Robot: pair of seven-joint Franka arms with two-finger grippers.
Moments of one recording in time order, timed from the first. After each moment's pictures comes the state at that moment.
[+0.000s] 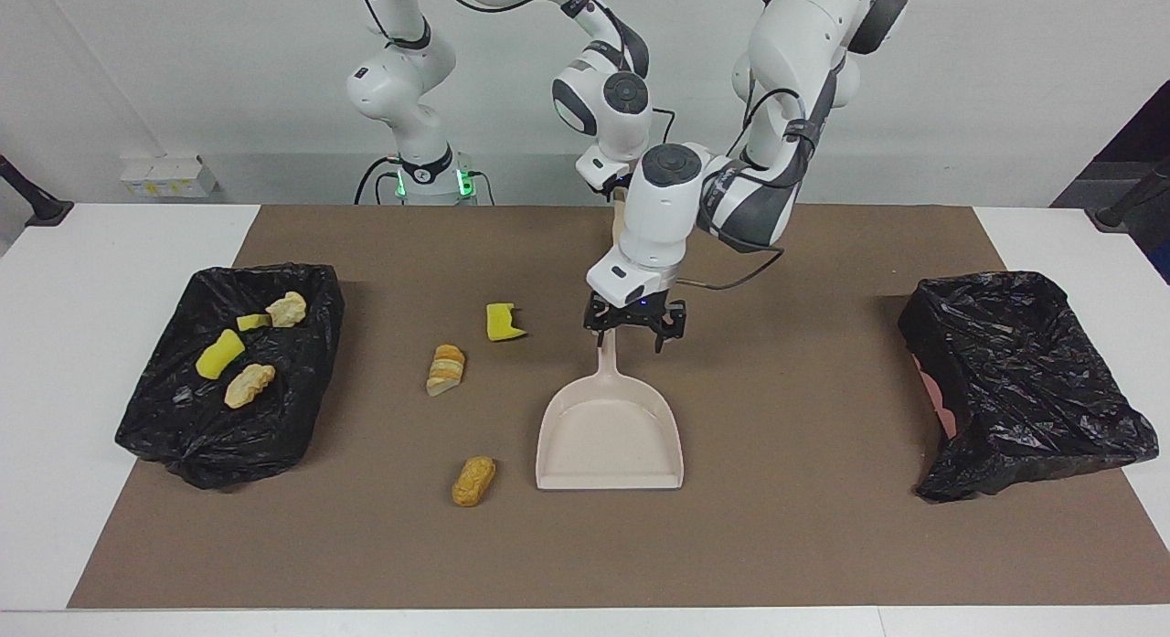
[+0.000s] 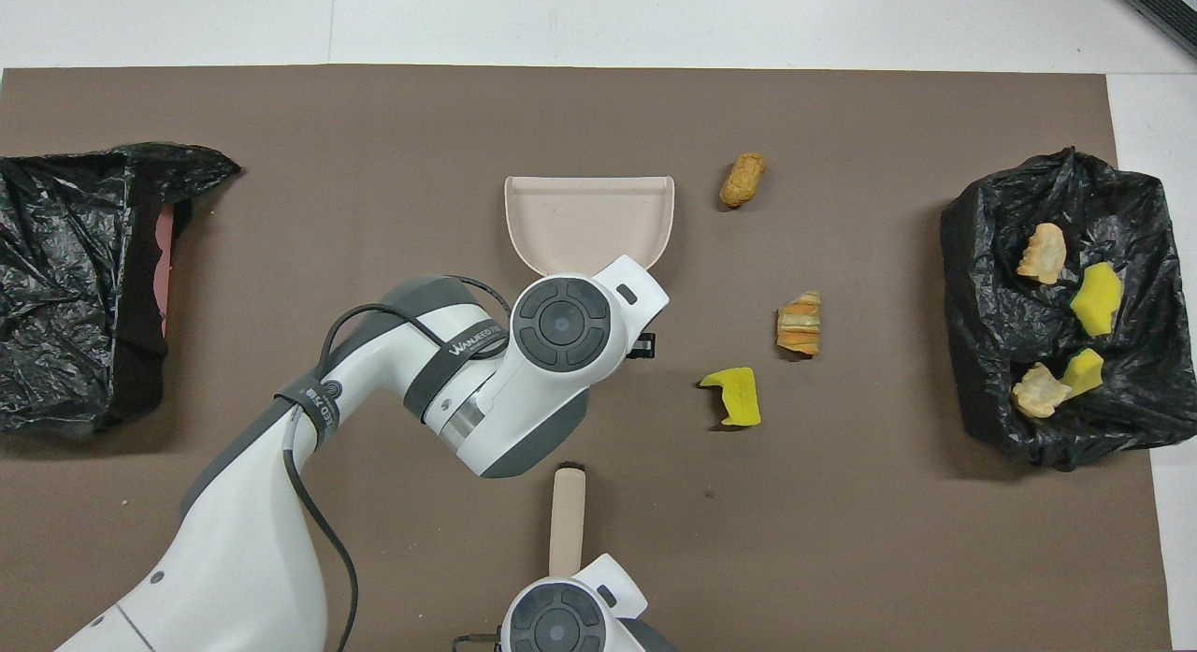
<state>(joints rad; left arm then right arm) -0.25 0.43 -0.52 -1.77 0.23 2.24 -0.74 0.95 0.03 0.06 -2.29 0.37 2.14 0.90</state>
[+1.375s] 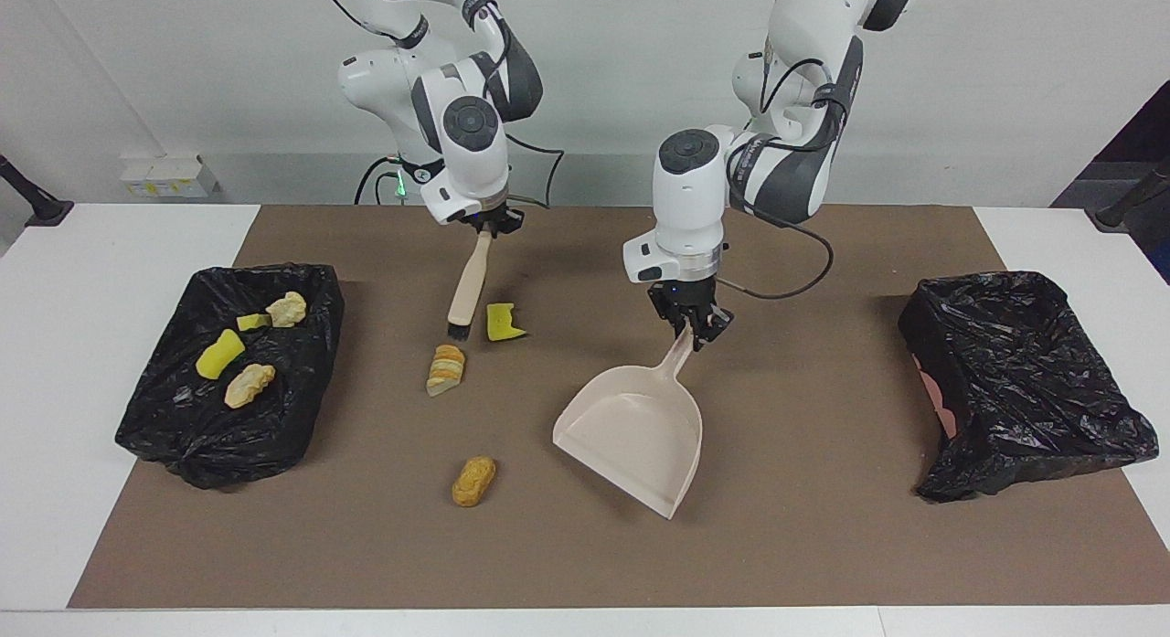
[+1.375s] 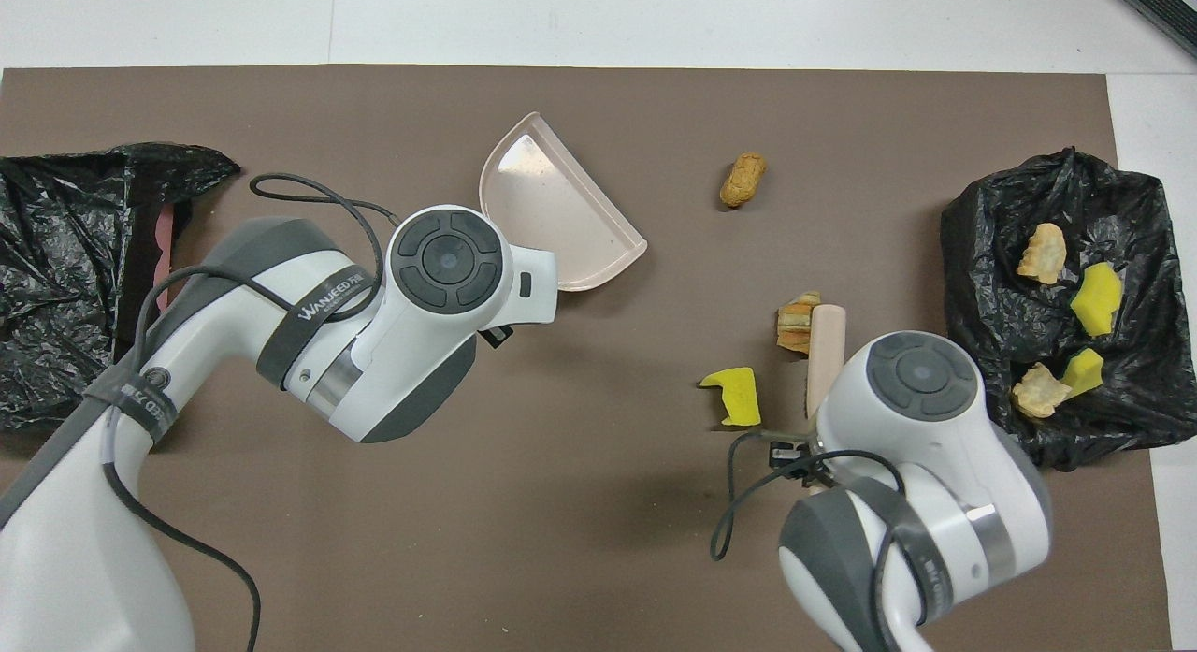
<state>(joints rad) -0.08 0.30 -0.51 -1.77 0.38 2.00 0.22 0.24 -0.11 0.04 -2.28 -0.04 1.88 0.47</state>
